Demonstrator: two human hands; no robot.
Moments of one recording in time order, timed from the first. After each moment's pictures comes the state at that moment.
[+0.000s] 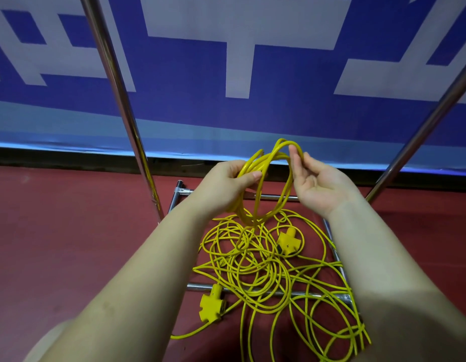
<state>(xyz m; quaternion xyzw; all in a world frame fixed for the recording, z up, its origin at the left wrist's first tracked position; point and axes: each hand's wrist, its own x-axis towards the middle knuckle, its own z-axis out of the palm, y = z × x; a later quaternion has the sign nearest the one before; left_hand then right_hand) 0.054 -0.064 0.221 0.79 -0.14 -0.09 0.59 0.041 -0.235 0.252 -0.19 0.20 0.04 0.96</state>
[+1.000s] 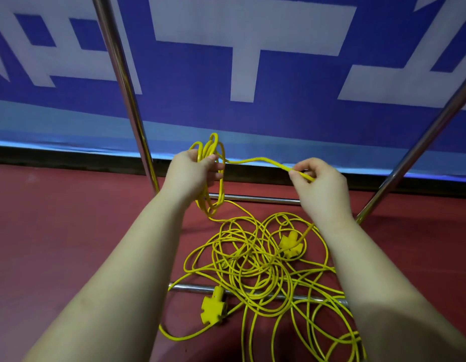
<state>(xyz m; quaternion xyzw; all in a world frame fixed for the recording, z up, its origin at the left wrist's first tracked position) 0.071 -0.025 0.230 0.74 0.05 0.00 0.68 0.034 -0.233 0.219 -0.90 0.08 -0.24 0.36</state>
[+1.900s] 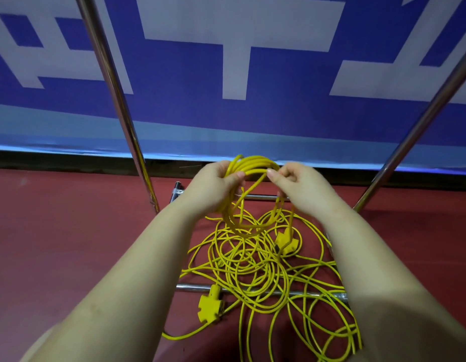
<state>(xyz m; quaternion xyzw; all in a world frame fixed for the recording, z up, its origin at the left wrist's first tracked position) 0.058 -0.056 0.219 0.81 -0.11 -0.09 0.57 0.038 -0.239 0.225 -0.93 0.03 -0.02 0.38</state>
